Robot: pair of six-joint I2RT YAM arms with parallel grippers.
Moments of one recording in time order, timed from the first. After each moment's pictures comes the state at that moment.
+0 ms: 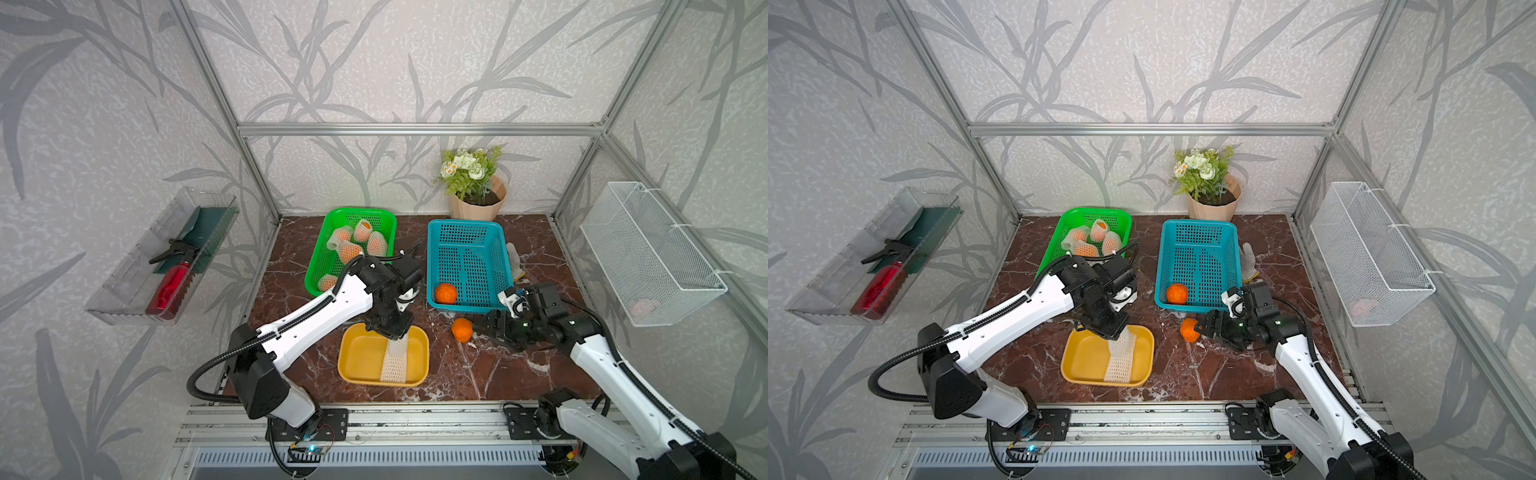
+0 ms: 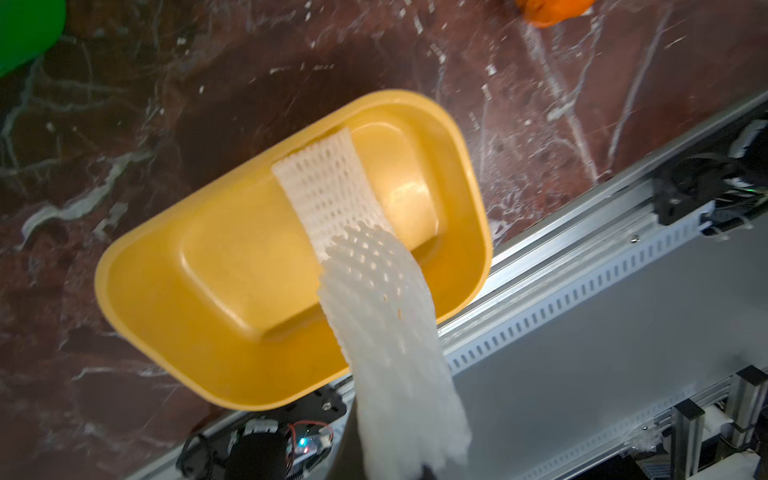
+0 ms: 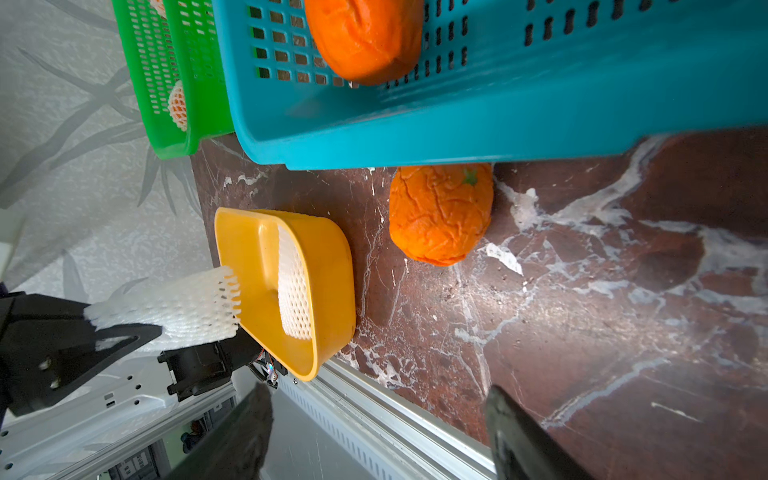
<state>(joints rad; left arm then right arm) -0.81 1.56 1.46 -1.45 0.16 -0.33 0.26 0.95 0.69 -0.80 -0.62 0.60</state>
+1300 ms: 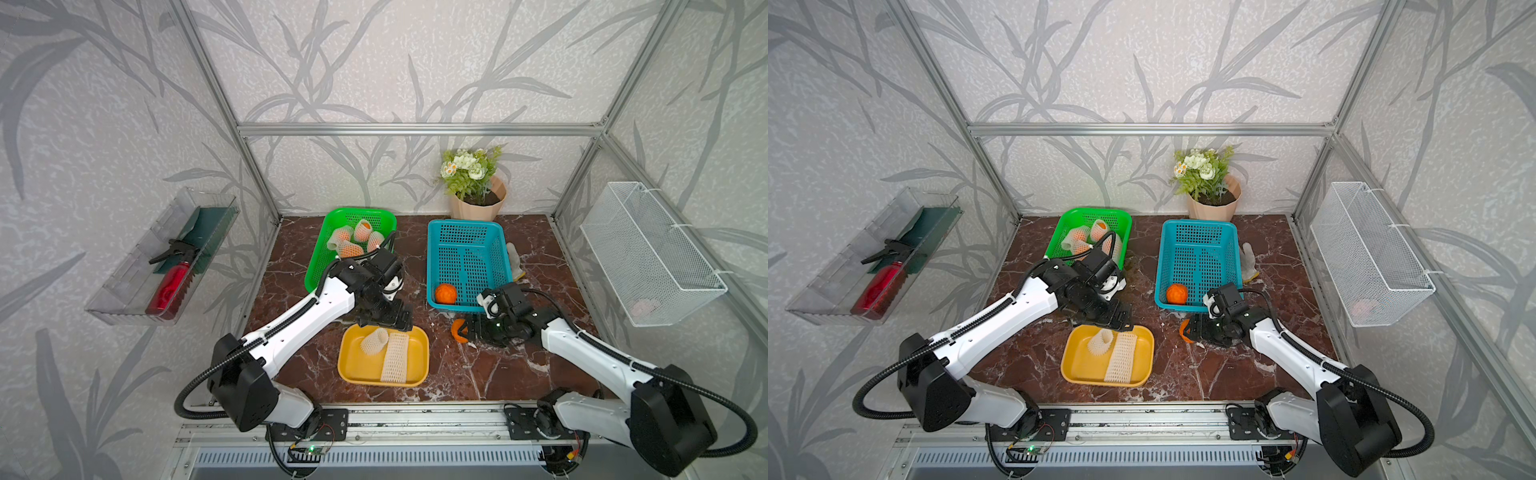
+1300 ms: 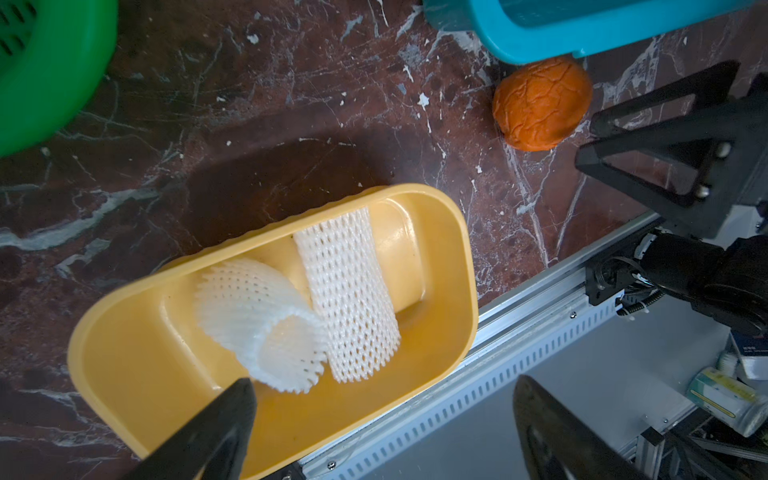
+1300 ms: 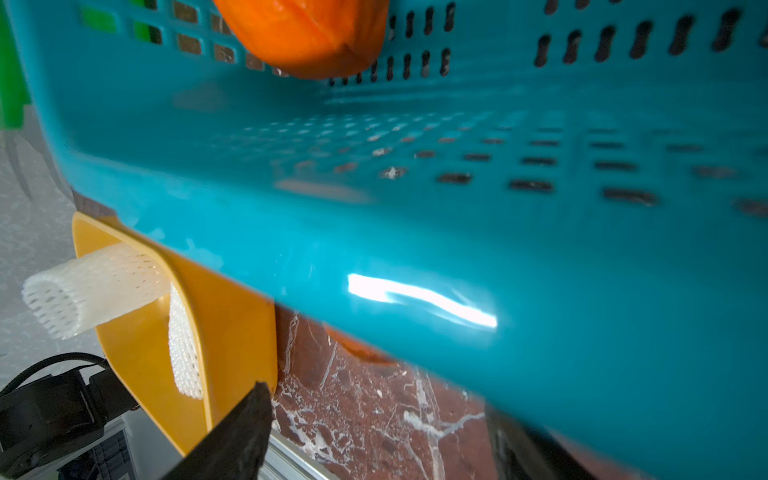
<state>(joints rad) -0.66 1.44 1.28 -1.18 0.28 -0.41 0.45 1.22 0.64 -0.52 -0.40 0.60</state>
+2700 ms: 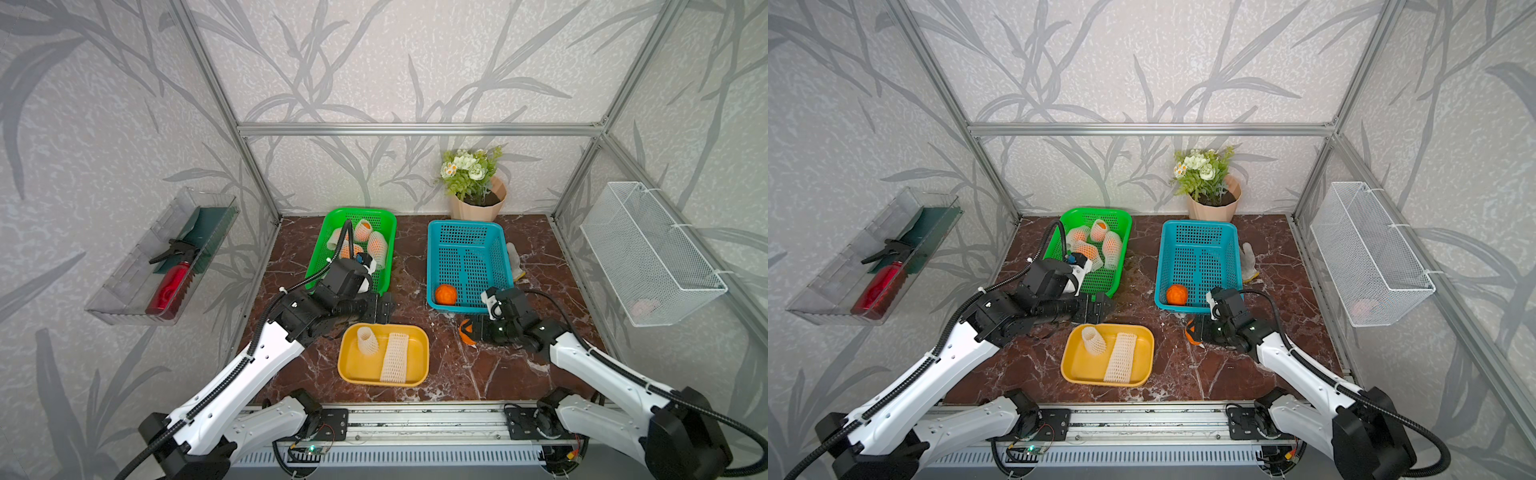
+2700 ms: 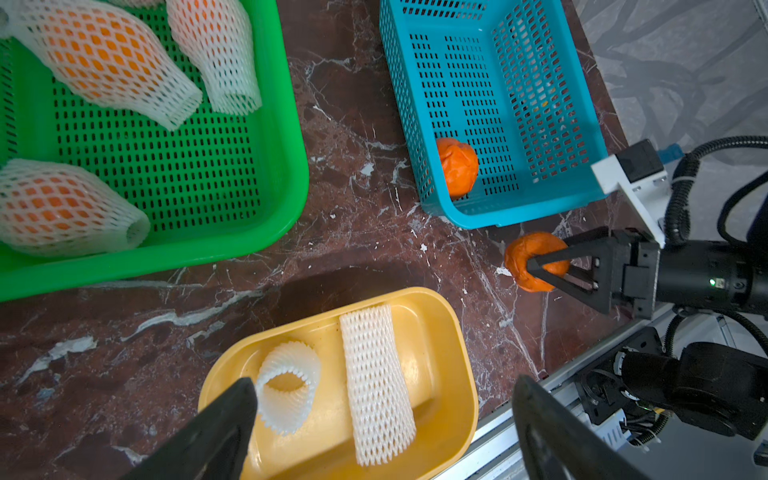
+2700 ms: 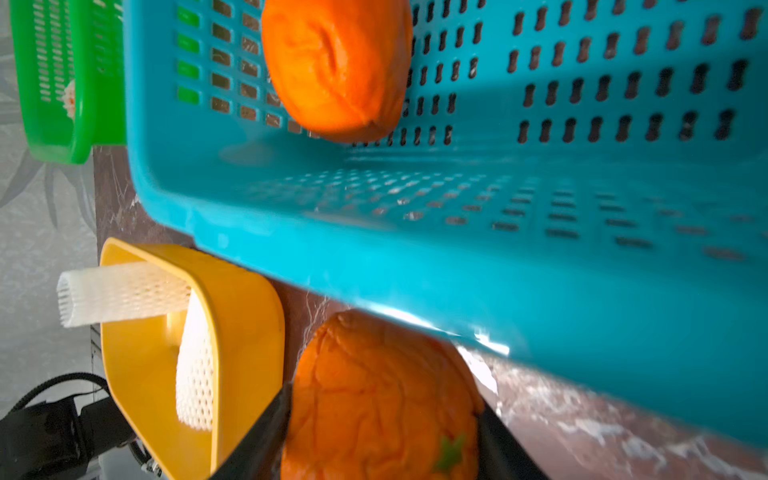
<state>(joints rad) -0.64 1.05 1.16 -0.93 0.02 -0.46 0.49 1.01 0.56 -0.49 -0.31 0.64</state>
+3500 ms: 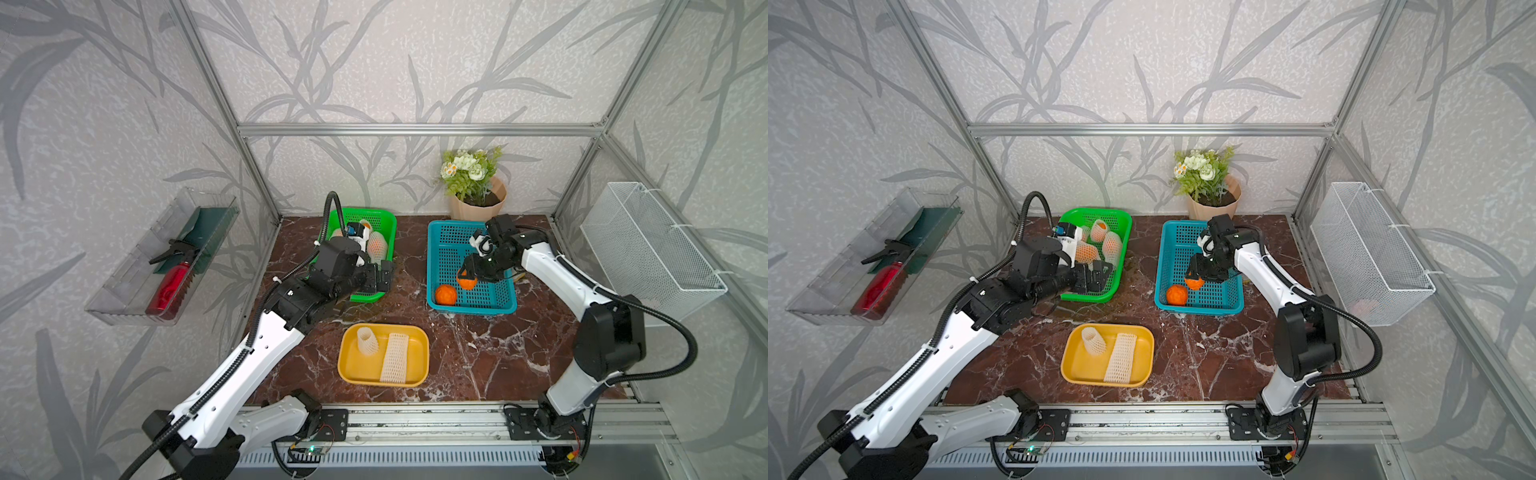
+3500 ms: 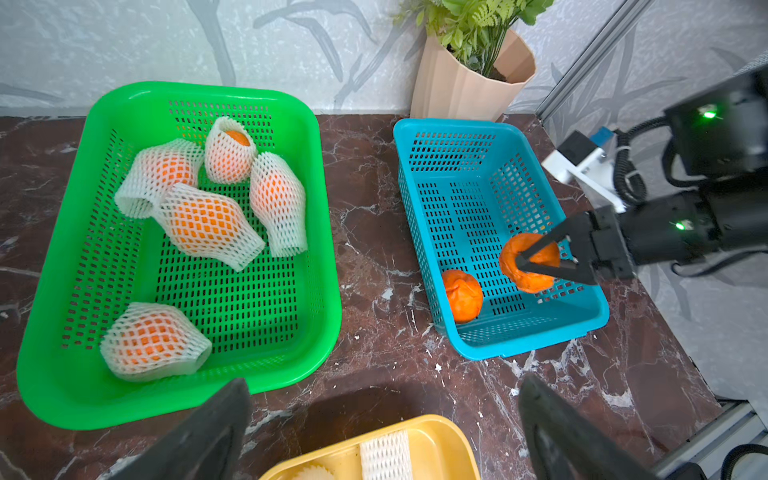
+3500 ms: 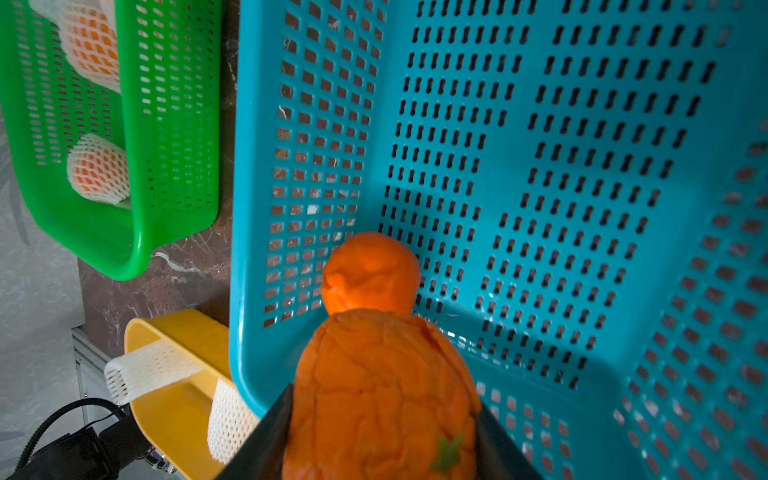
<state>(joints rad) -0.58 1.09 1.26 -0.77 -0.11 -0.39 0.30 1.78 1.48 -0.93 -0.38 0.28</state>
